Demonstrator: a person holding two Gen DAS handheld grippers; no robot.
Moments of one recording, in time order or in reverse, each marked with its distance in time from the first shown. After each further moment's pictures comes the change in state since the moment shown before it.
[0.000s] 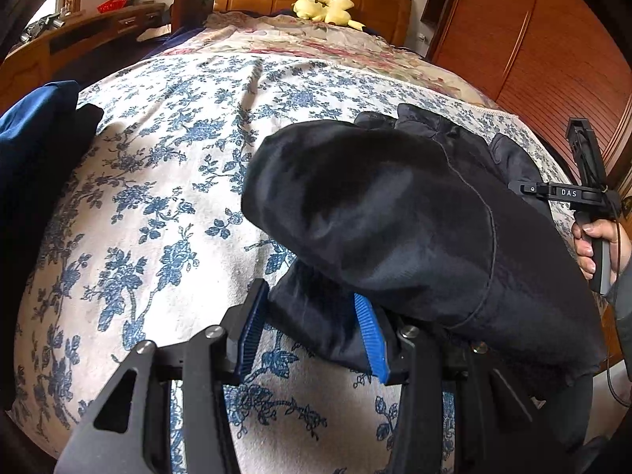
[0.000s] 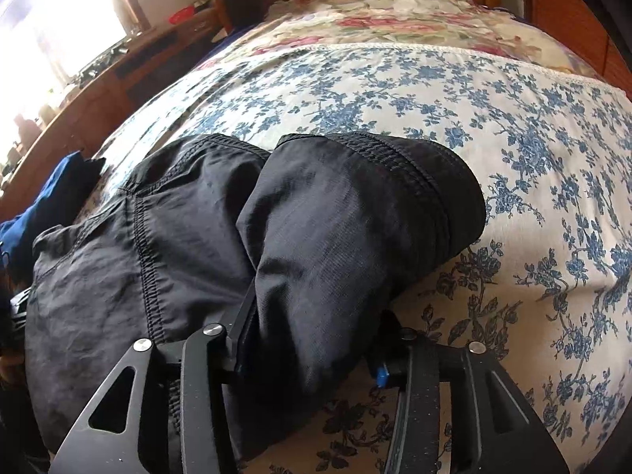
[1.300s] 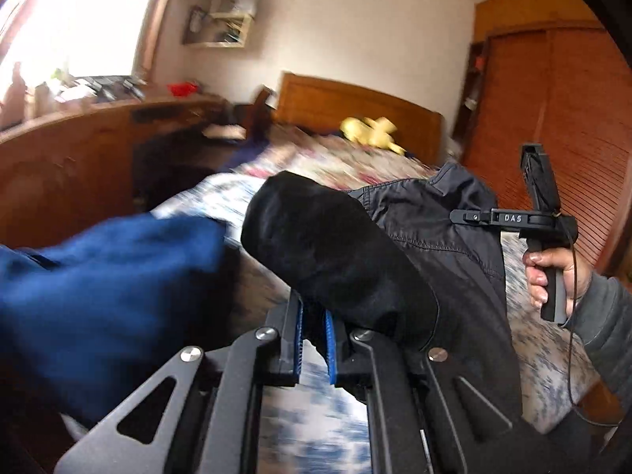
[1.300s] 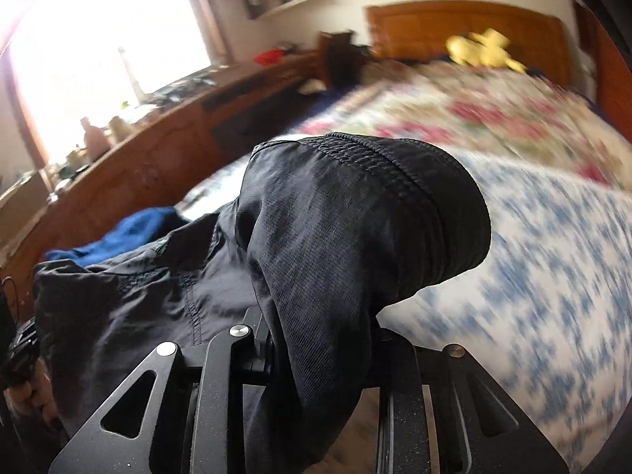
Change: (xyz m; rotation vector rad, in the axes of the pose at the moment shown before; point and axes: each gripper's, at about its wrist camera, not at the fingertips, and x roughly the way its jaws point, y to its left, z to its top) left arm -0.199 0.130 0.027 -0.085 -0.447 0.124; right arm -0.005 0.206 0.113 -0.187 -0.221 0.208
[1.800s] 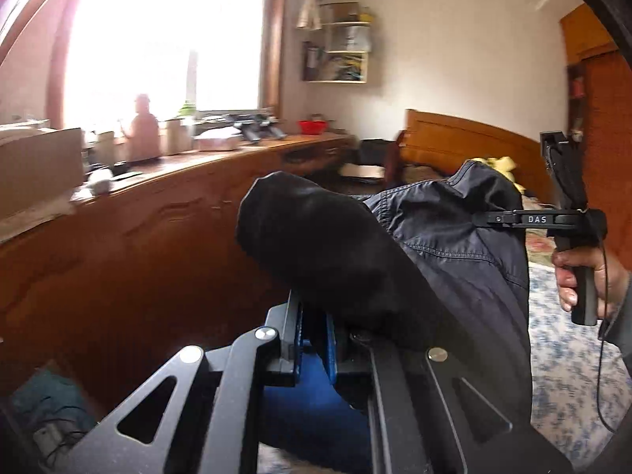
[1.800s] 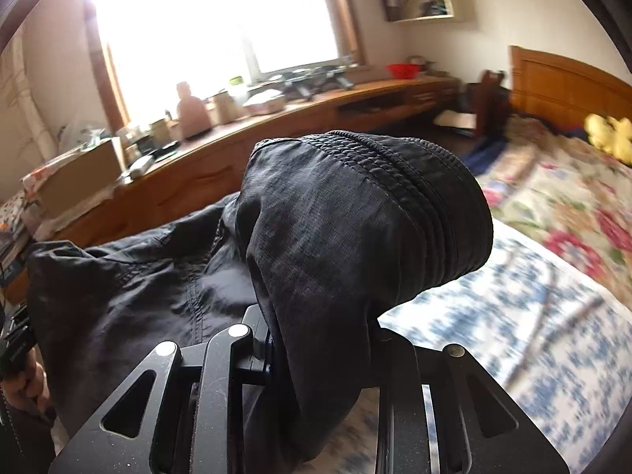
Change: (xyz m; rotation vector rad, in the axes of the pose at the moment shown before) left arm -0.085 0.173 0.067 -0.055 -0.090 0.438; right arm 0.133 0.260 0.134 -0.268 0.017 0.263
